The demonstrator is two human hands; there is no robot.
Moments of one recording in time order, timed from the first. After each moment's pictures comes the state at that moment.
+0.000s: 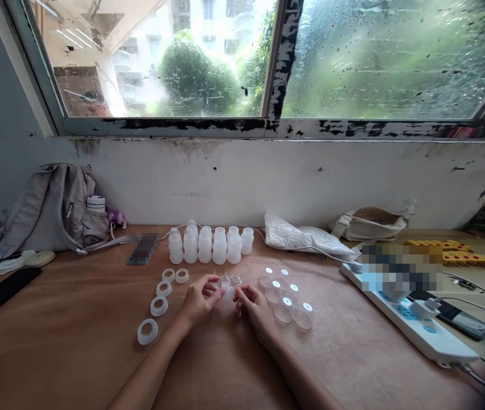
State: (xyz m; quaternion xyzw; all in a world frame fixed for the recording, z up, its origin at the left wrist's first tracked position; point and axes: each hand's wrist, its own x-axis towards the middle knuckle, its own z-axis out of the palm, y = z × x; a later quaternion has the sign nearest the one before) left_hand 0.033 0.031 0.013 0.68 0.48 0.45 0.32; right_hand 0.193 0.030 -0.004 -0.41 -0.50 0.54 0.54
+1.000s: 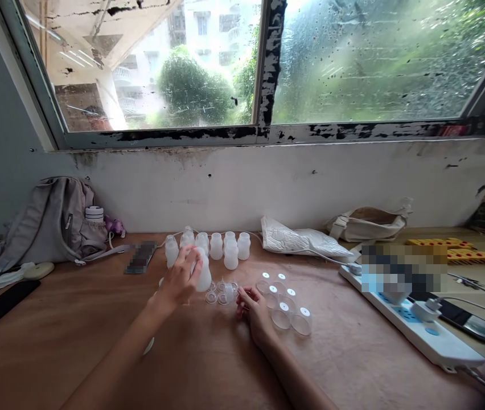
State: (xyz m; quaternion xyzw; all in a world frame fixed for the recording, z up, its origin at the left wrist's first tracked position) left_hand 0.014 0.037 0.099 0.77 0.52 0.37 0.01; right_hand 0.198 0.041 -0.013 -0.41 -0.39 0.57 0.59
